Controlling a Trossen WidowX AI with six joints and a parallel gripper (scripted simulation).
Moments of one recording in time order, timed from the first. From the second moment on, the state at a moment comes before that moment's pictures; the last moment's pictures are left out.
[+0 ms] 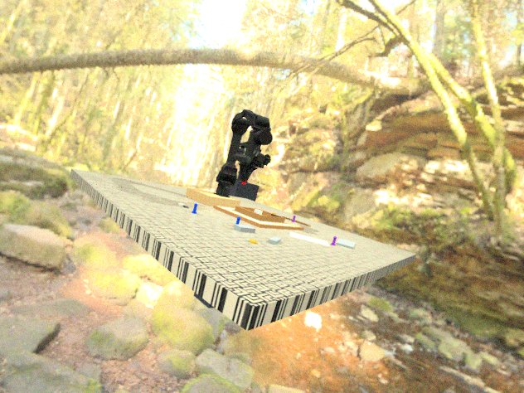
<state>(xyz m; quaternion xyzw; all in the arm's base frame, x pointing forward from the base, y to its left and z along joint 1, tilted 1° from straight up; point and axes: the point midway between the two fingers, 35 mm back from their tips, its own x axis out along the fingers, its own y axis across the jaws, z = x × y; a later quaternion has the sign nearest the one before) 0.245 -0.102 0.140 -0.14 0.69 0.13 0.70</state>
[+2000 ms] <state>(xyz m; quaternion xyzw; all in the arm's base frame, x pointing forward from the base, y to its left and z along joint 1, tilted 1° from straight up) 0.388 -0.104 0.034 -0.15 0.68 0.13 0.71</state>
